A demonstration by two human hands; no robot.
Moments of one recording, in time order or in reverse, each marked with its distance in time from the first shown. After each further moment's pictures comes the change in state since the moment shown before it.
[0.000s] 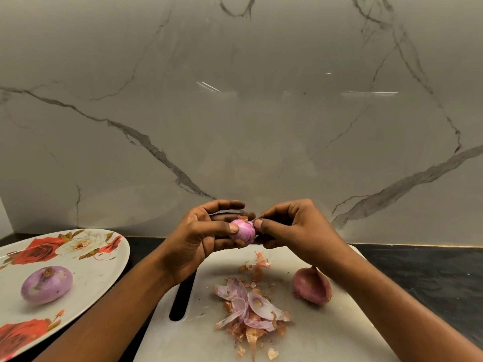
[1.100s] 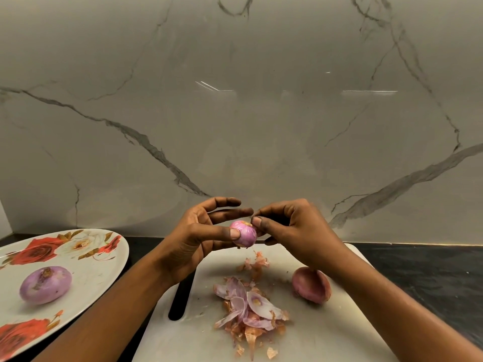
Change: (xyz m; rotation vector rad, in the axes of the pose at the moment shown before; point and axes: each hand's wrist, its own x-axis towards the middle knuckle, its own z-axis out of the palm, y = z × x) left_hand -0.001 0.001 0.000 0.099 0.016 0.011; right_hand 0.003 0.008 0.002 -0.106 0.034 -0.115
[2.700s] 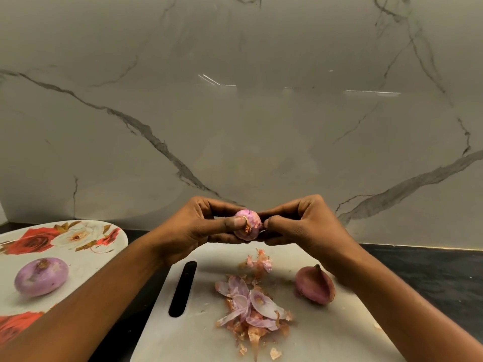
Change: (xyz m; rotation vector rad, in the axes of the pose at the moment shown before) left_hand 0.005 0.011 -0.011 0.170 -0.082 -0.039; right_hand -0.003 -0.010 -0.006 0.276 -0.051 0.158
